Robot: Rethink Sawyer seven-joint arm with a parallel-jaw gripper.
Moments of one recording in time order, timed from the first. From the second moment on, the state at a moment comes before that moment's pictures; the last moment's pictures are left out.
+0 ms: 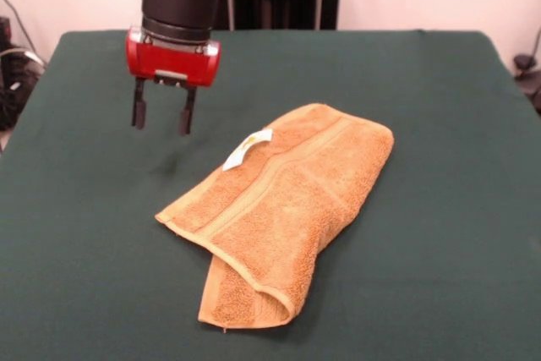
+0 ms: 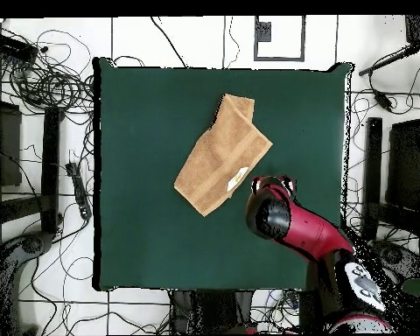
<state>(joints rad) -0.37 -0.52 -0.08 1.78 0.00 -0.03 1.26</state>
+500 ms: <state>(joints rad) -0.37 -0.53 -0.02 1.78 0.00 -0.03 1.26</state>
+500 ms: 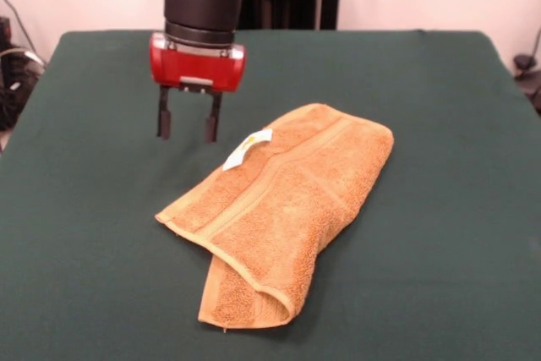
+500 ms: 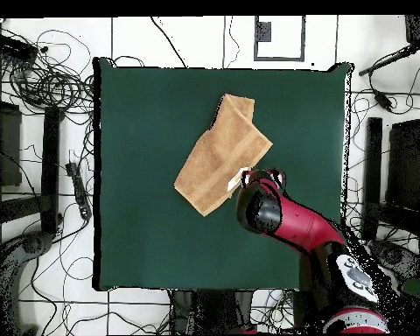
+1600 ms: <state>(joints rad) -0.27 -0.44 -0.01 1.67 -0.12 -0.03 1.26</state>
